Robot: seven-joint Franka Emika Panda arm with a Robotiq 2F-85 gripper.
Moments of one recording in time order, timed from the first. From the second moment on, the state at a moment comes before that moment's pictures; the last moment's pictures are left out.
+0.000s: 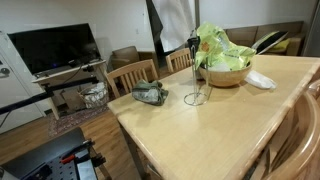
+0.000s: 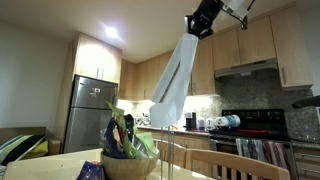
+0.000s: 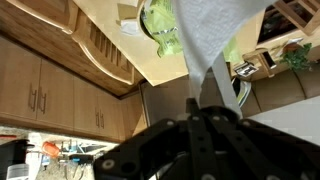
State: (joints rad) arm -0.01 -0.27 0.04 -2.05 -0.24 2.57 0.63
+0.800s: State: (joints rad) arm -0.02 -0.27 0.05 -2.07 -0.21 2.57 0.61
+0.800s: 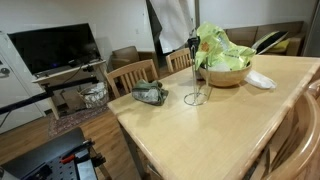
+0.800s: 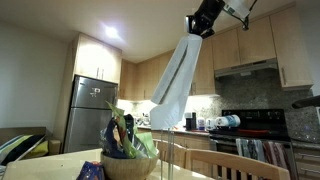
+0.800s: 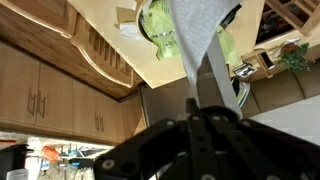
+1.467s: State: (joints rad) arm 0.01 -0.28 0.15 -2.08 -0.18 2.58 0.52
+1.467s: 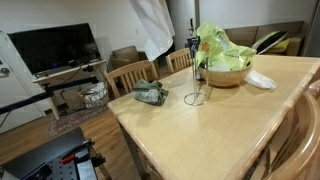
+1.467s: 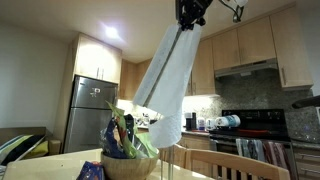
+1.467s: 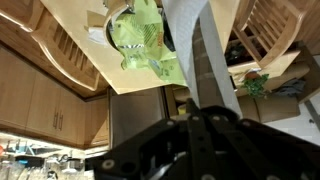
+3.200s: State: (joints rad) arm 0.07 -0.15 0.16 -2.17 -0.19 2.65 0.32
